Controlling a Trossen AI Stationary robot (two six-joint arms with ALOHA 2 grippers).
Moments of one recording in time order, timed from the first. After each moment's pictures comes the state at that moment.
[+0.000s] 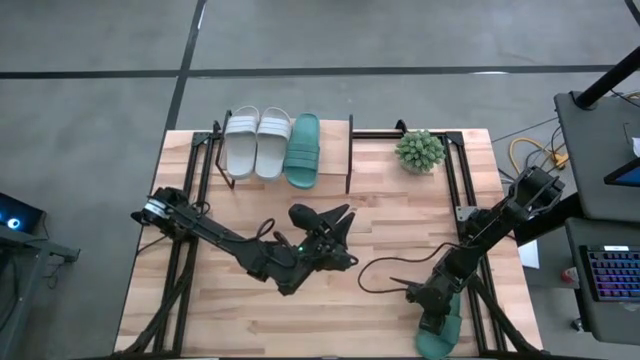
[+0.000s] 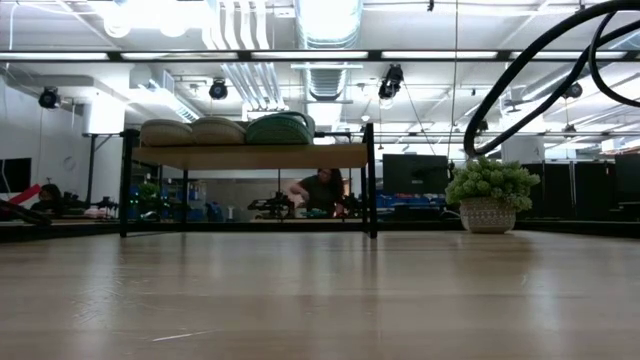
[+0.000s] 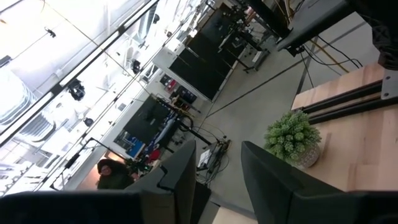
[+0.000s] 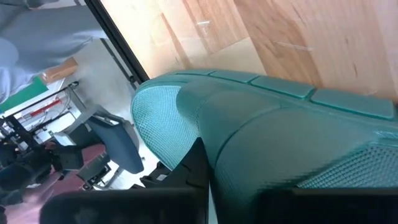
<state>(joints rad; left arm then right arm) -0.45 1.84 1.60 0.48 -1.29 1.05 0.79 1.50 0.57 0.00 -0.50 1.47</state>
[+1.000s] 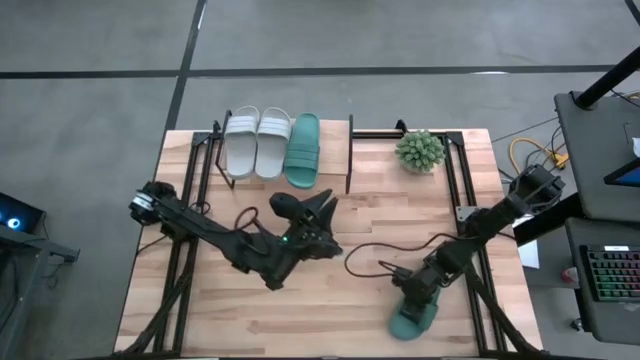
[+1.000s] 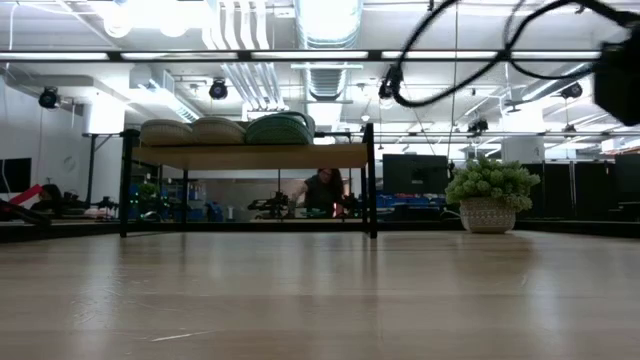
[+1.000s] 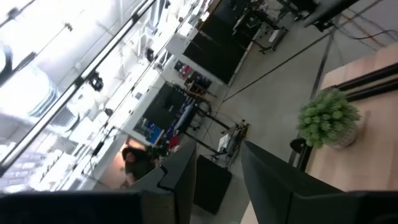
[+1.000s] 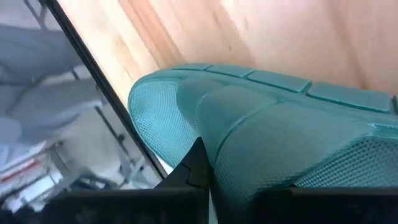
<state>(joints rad) -0.46 1.75 1.60 0.48 -1.39 1.21 0.67 1.48 0.70 -0.24 -0.30 1.35</state>
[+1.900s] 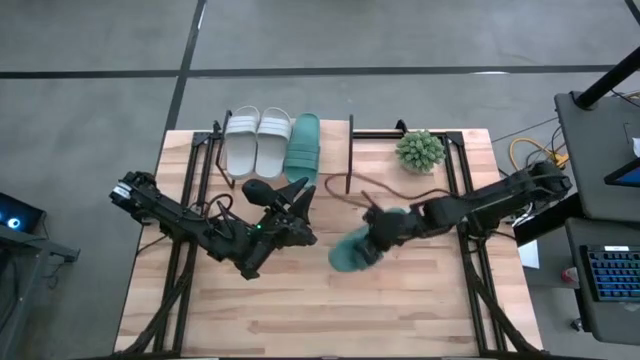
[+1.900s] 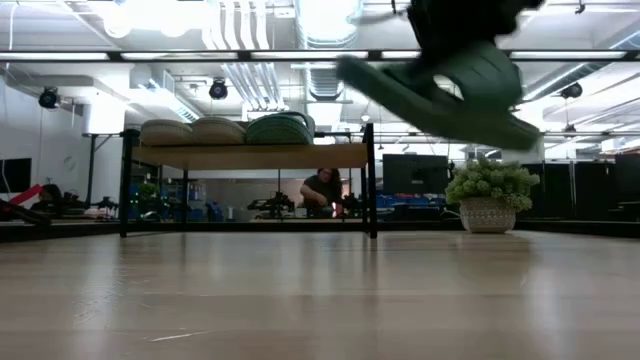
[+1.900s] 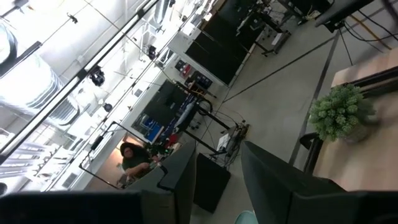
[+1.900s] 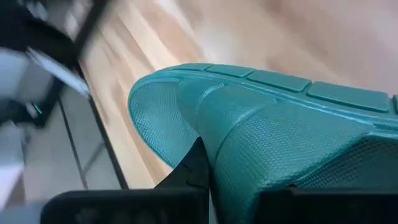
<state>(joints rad) -0.48 1.56 1.45 0.48 -1.40 1.21 0.27 1.38 0.94 -0.32 0.05 1.08</state>
